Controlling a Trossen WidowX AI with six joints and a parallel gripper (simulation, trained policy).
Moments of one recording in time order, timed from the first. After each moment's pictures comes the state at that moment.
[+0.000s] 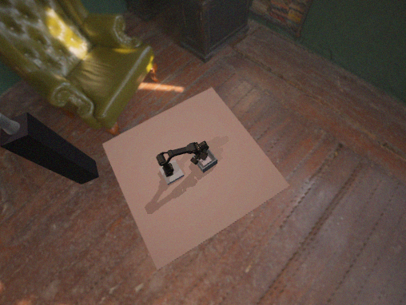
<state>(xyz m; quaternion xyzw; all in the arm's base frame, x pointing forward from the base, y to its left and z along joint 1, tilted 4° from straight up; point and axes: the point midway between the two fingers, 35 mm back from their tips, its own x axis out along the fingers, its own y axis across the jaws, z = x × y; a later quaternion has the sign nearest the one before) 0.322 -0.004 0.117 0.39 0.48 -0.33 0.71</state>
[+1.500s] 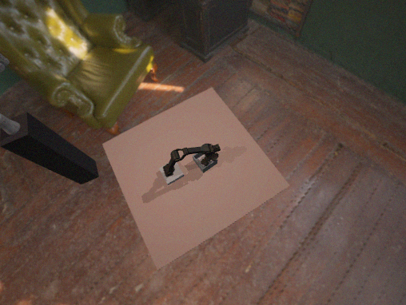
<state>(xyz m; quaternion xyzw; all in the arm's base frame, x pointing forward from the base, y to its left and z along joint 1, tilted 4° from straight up) 0.389 -0.037 0.080 0.35 0.56 -0.32 0.68</state>
